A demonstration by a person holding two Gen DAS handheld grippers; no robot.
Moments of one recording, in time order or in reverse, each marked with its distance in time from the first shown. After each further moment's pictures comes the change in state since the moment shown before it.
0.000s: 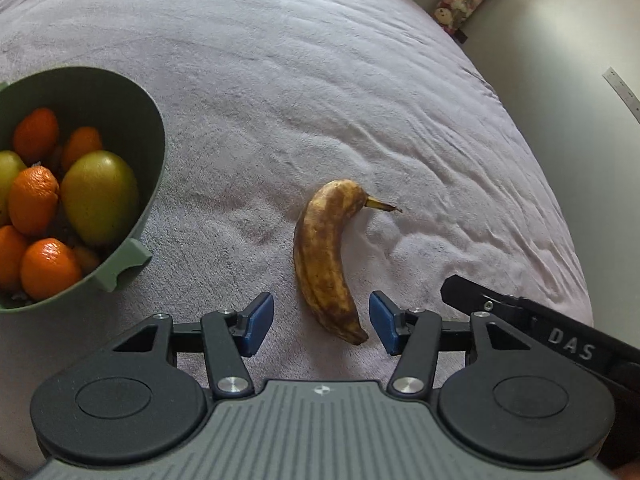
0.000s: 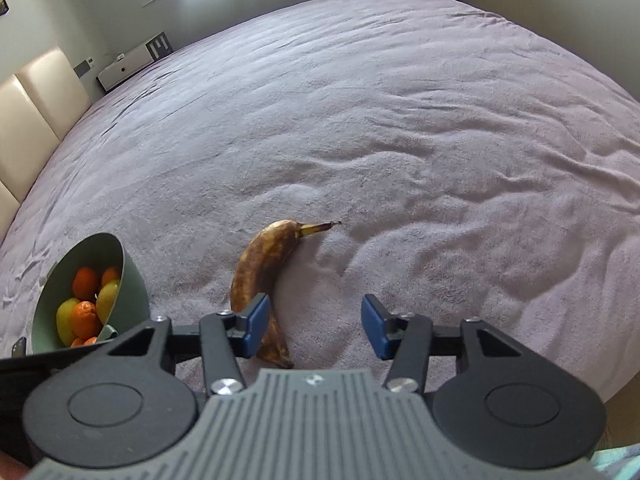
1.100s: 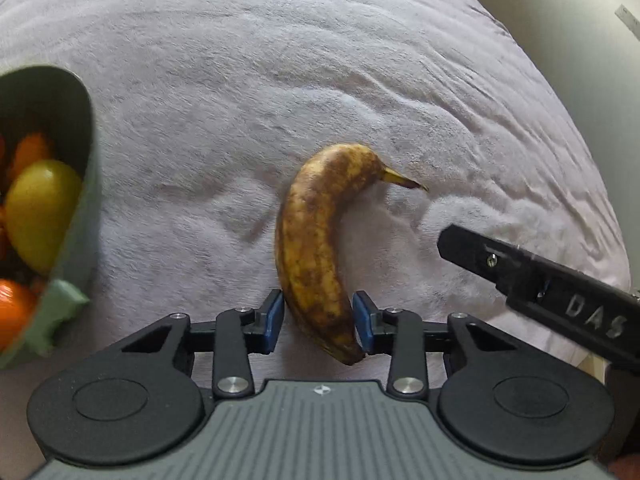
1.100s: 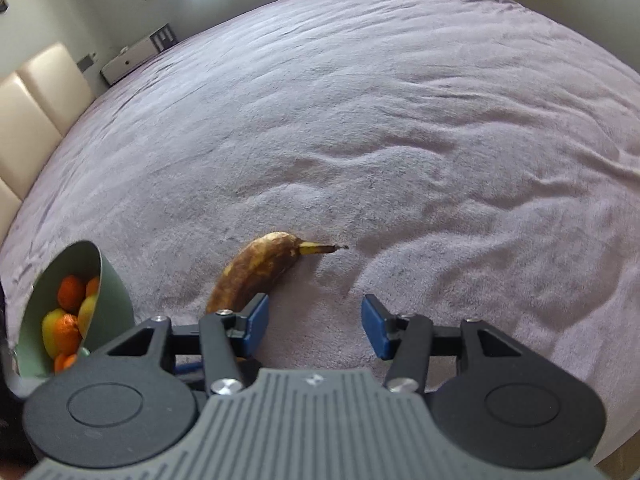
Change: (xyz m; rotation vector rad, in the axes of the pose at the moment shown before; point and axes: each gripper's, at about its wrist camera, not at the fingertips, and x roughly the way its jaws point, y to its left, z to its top) left arm 0.052 -0.011 0.017 0.121 0.154 0.084; right arm 0.047 -0.004 0.016 -0.074 0.033 0.020
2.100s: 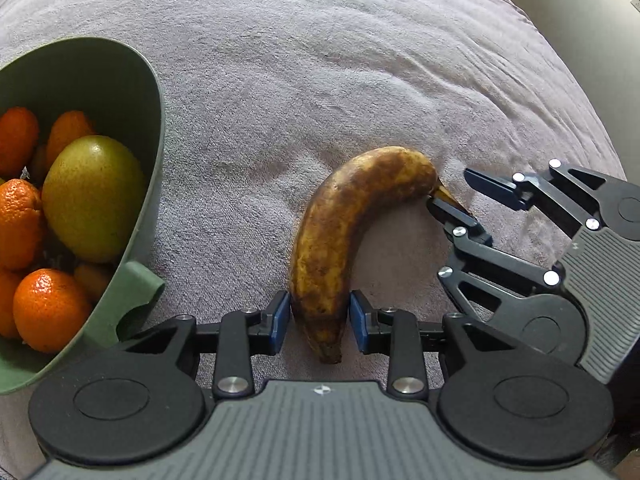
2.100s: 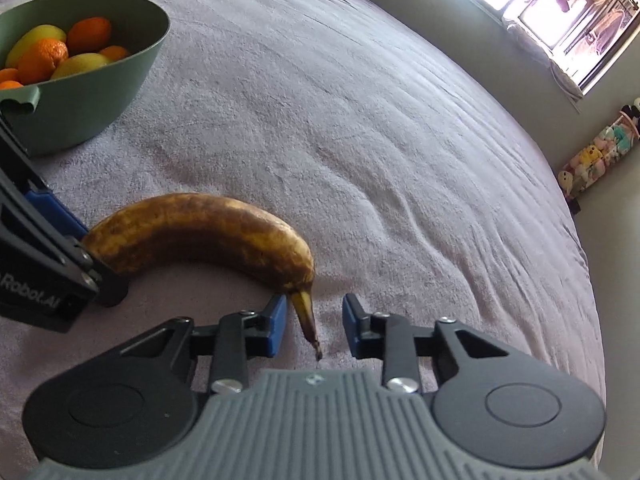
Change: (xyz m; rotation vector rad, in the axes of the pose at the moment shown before) left arm 0.002 0.031 -0.004 -0.004 0.045 0.042; right arm 0.065 0.068 -0.029 -0.922 -0.052 -0.175
